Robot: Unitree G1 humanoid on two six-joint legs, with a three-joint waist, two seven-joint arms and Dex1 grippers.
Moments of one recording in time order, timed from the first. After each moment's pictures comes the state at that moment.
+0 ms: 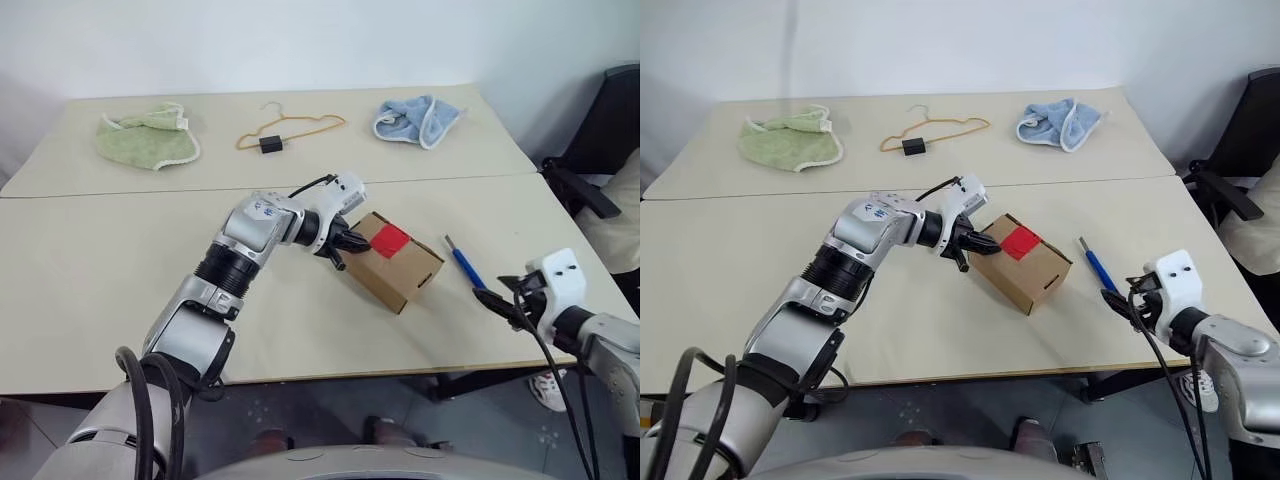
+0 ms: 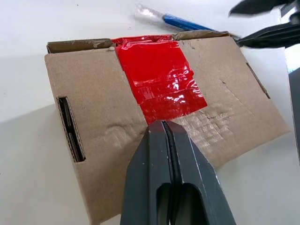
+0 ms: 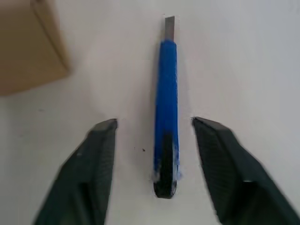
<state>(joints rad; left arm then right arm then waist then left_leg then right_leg) -1.10 0.24 -0.34 0.49 -0.20 0.88 -0.88 -0.01 -0.73 -0.40 -0.37 0.38 0.77 0.63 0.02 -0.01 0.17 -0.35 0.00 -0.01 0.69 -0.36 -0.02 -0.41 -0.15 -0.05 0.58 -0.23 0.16</state>
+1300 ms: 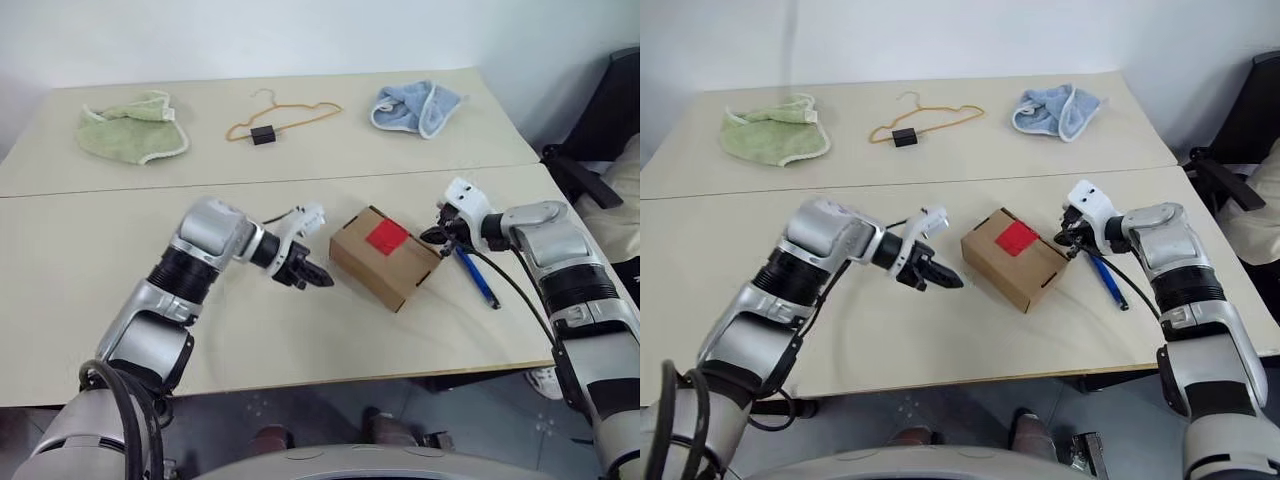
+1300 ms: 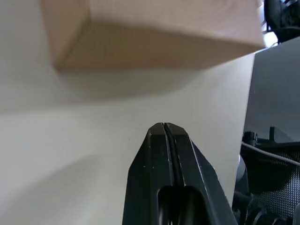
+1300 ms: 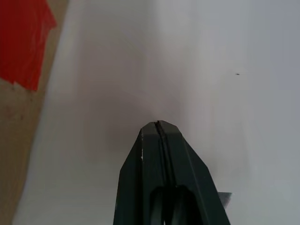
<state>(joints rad) -1.04 0.42 -0.40 0.31 -0.35 1.33 -1.01 -0.92 -0.69 0.24 0.62 0.03 0.42 1.09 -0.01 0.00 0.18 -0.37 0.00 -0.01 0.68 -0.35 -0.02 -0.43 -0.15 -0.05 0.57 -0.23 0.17</state>
